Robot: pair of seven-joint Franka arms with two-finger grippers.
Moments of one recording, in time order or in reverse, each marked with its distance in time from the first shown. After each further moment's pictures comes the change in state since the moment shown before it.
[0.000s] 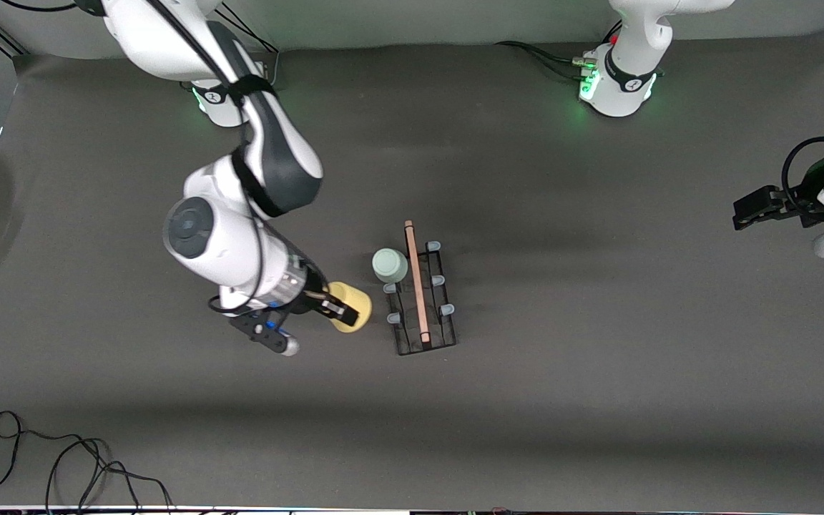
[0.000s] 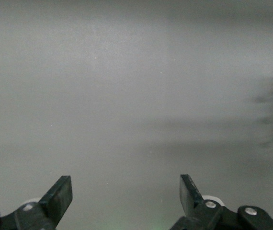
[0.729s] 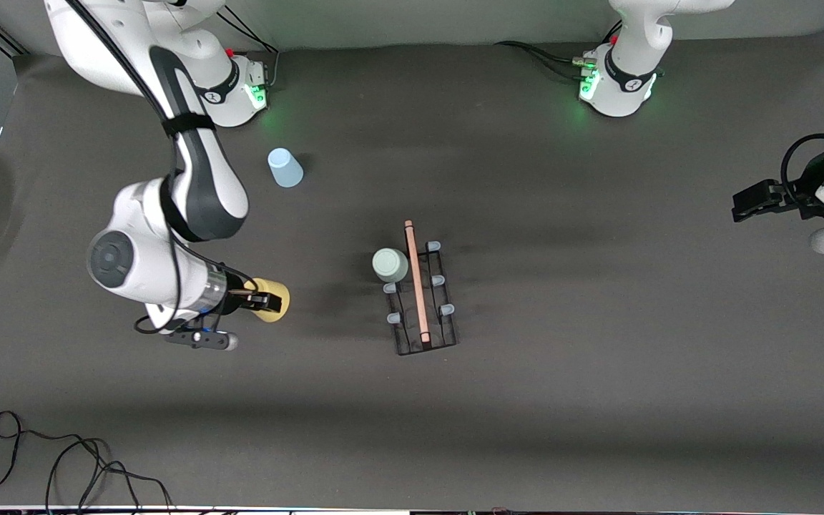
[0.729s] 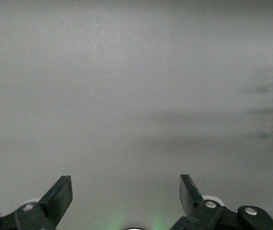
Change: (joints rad) left arm 0.000 0.001 0.001 0.008 0.002 -0.051 0.000; right arm -0.167 -0.148 -0.020 -0.259 -0.075 -0.092 -0.527
